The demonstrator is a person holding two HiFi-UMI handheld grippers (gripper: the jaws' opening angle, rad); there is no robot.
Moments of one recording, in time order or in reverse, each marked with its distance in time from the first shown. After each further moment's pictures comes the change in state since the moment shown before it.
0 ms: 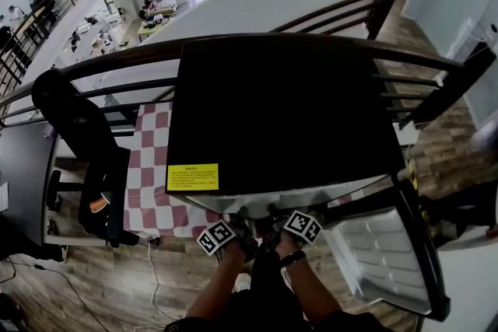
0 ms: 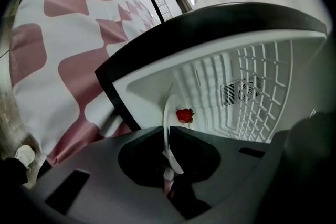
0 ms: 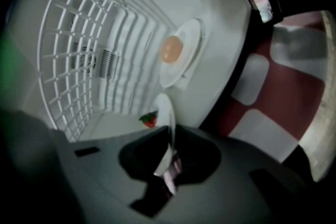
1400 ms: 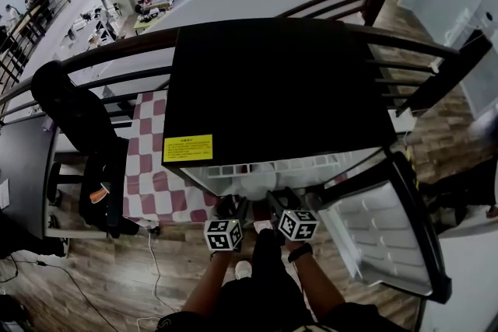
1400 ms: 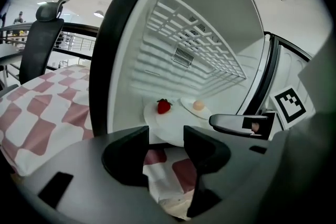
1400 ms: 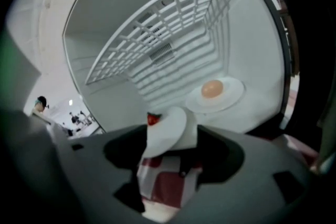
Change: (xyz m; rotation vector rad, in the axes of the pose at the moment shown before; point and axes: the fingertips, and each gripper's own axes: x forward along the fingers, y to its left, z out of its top) left arm -0.037 -0.023 -0.007 0.949 0.053 0.083; right arm -0.044 0.022 0.012 -0.803 -0.112 -0.030
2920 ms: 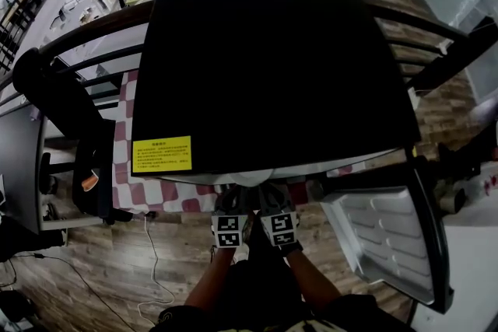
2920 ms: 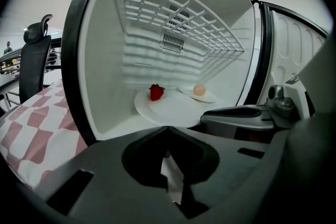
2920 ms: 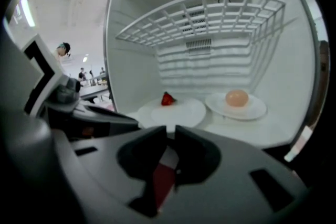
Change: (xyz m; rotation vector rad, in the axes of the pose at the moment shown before) left arm 0.024 -0.009 -0.025 0.191 0.034 0.070; right arm 0.019 0.029 -0.031 -0.466 -0.006 -0.002
